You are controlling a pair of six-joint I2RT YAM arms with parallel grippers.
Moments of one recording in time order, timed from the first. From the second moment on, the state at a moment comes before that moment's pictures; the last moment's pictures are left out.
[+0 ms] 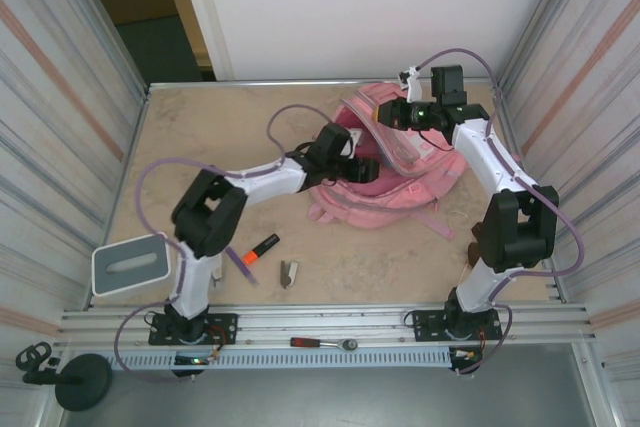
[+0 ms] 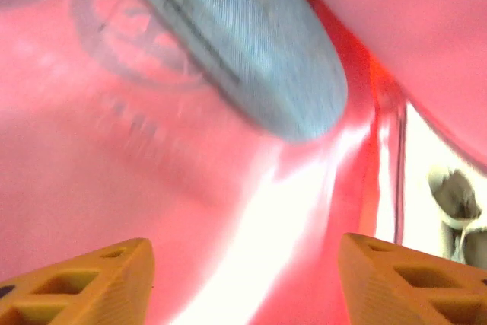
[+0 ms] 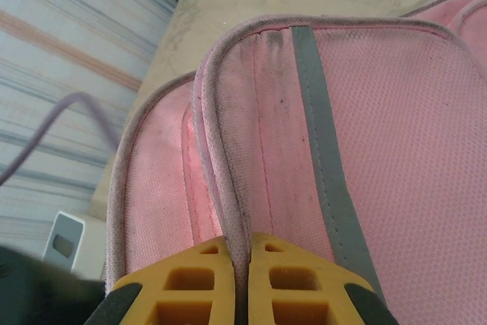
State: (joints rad) left arm -0.75 1.97 1.37 -0.08 0.26 -0.49; right arm 0.15 1.68 1.46 -0.46 -0.73 0.31
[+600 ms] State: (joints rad) left arm -0.61 1.07 0.67 -0.71 -0.27 -0.60; right arm 0.15 1.68 1.42 -0.45 -0.72 0.28
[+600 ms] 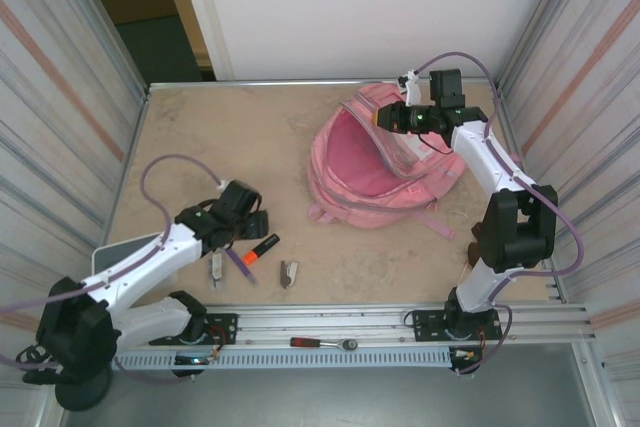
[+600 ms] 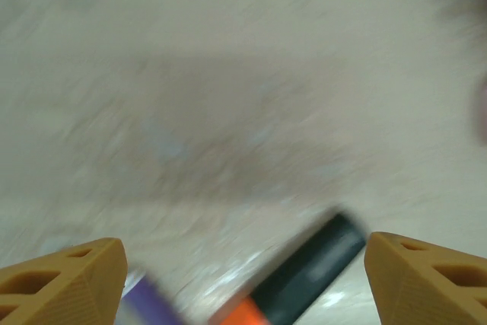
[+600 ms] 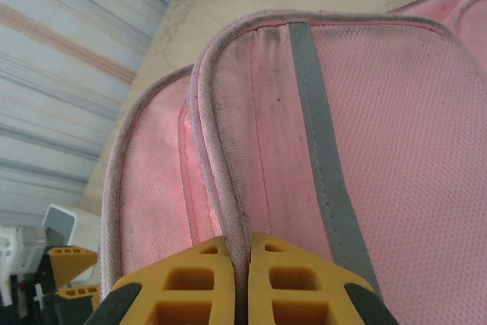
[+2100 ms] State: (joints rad) left arm -0.39 1.17 0.52 -0.83 -0.15 -0.77; right arm 0.14 1.65 1.32 -0.36 -0.78 0.28
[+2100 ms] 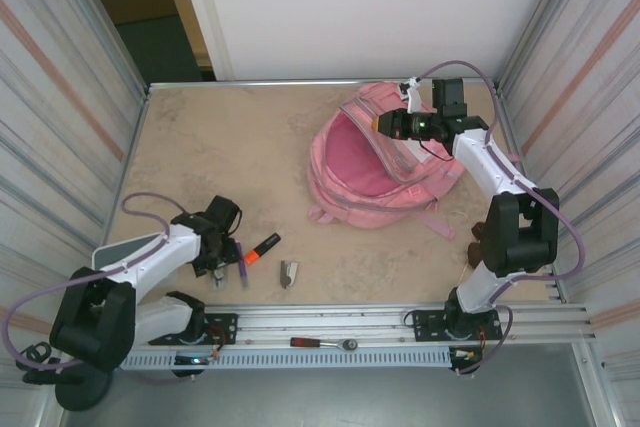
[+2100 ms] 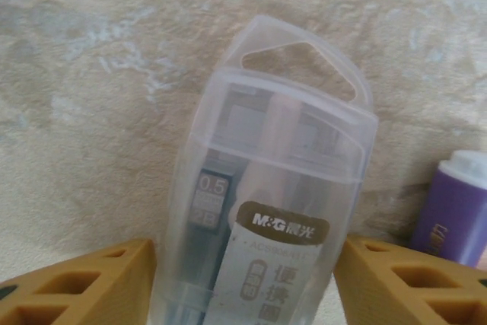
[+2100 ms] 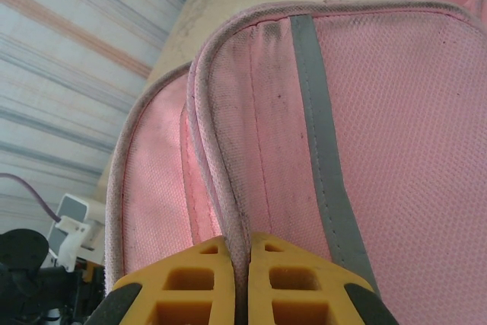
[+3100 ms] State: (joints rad) left arm -0.72 1.71 1.38 -0.42 0.08 -0.59; right arm 0.10 1.65 1.42 -0.48 -0.78 0.28
